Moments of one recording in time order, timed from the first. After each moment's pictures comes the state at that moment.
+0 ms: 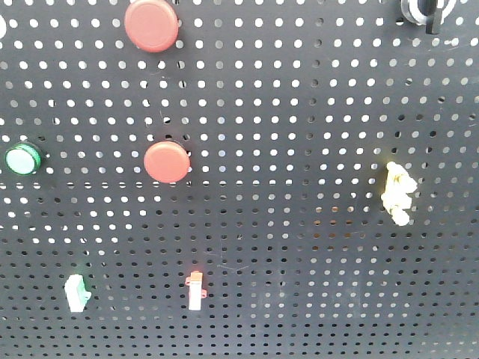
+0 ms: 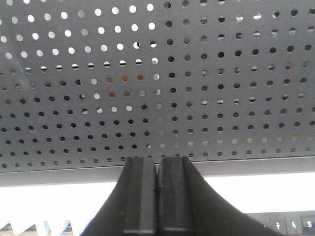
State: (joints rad) left arm -0.15 -0.01 0.03 -0.04 0.13 0.10; right arm 0.06 -0.01 0.03 -0.10 0.09 0.16
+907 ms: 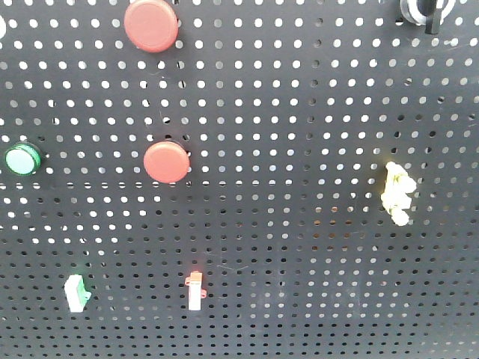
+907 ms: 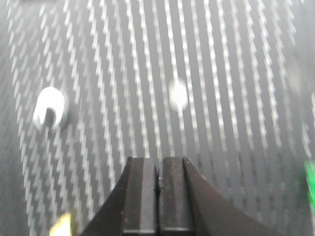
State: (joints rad) left arm -0.15 0.53 -1.01 -0.06 0.24 0.08; right arm 0.06 0.50 -1.04 -0.10 0.33 0.20
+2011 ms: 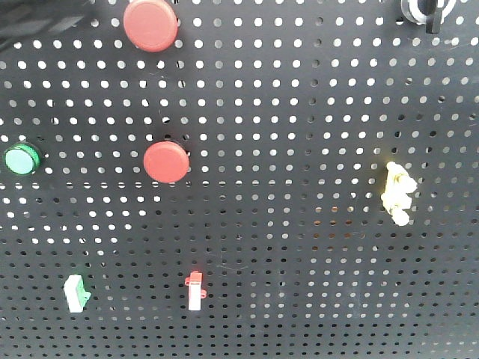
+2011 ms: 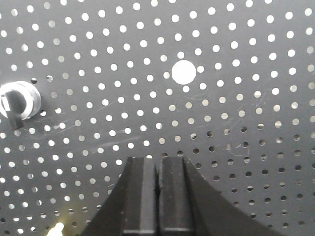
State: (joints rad) left arm -0.28 1.20 -1.58 -1.22 0.75 1.06; right arm 0.06 0.62 -1.09 -0.04 0.42 0.20
